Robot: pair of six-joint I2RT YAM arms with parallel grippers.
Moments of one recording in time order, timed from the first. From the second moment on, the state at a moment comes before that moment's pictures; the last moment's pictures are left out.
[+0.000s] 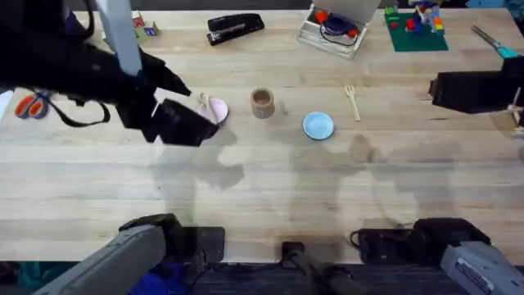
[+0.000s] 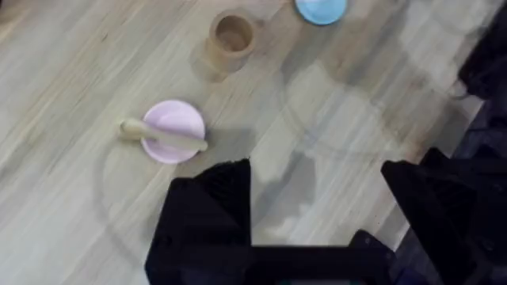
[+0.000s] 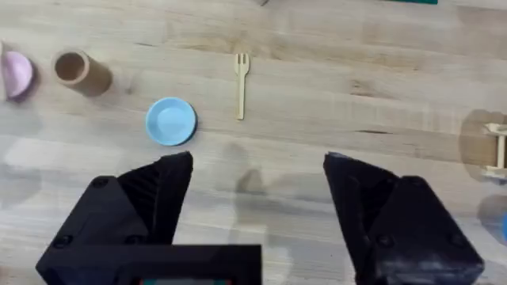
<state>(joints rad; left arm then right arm) 0.18 1.19 1.26 -1.45 0.66 0.95 0.00 0.82 1.24 -1.23 -0.06 -0.04</state>
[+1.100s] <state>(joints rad) 0.27 1.19 1.05 -1.29 0.84 1.29 0.00 0.87 1.24 -1.29 -0.06 -0.04</state>
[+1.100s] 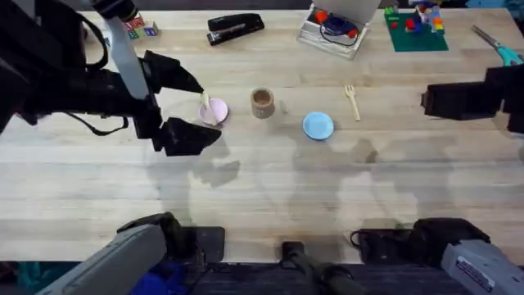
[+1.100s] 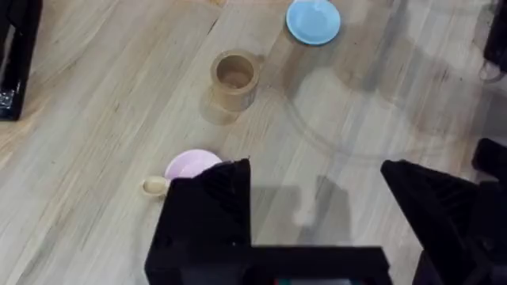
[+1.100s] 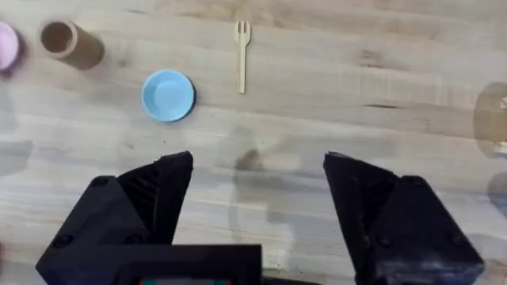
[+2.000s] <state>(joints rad) 0.27 1.19 1.05 -1.29 0.84 1.29 0.00 1.36 1.25 -1.07 -0.06 -0.08</state>
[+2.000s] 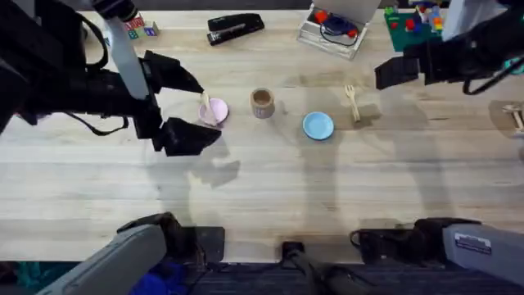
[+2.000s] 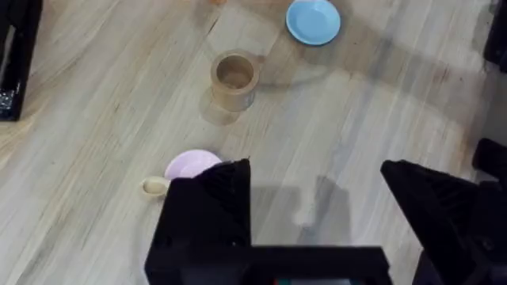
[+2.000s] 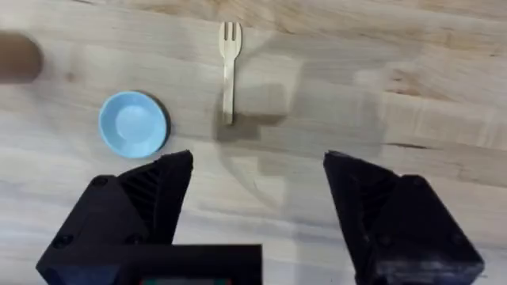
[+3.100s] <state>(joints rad) 0.27 1.19 1.05 -1.29 0.84 1.29 0.06 1.73 1.25 -0.77 -0.10 -0.07</state>
